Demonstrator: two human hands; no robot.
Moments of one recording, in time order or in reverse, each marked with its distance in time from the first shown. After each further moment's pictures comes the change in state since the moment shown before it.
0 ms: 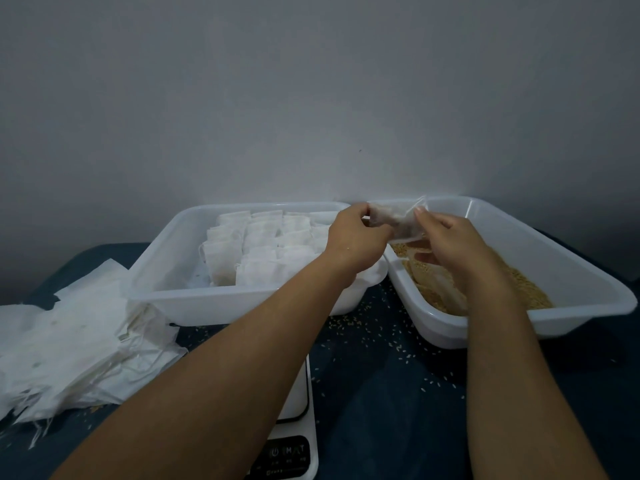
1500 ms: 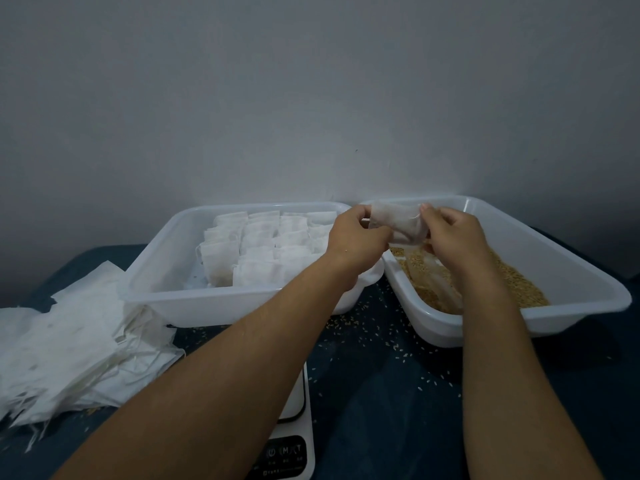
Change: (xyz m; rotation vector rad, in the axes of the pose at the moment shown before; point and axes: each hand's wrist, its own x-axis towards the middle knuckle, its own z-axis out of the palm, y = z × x) left_hand 0.000 -0.004 0.008 -0.143 -0.029 -0.042; right_hand -0.004 -0.002 -0.002 -0.043 0.165 -0.059
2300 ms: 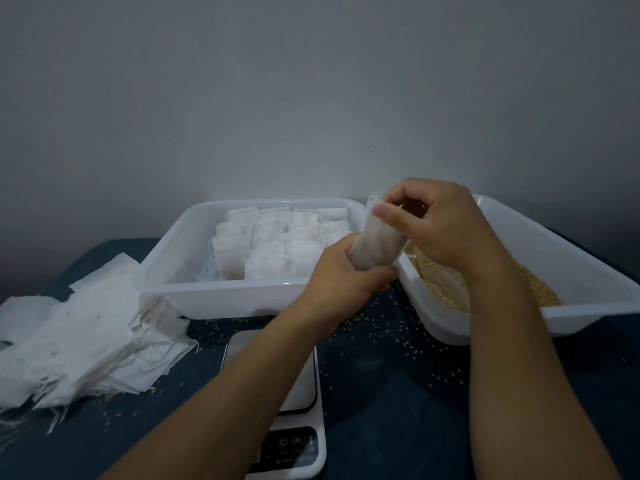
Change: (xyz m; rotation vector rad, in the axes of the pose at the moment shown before) left_hand -0.074 -0.009 -0.042 -0.054 -0.119 0.029; right_hand -0.038 -0.071 0.010 -0.194 -0.283 -0.601
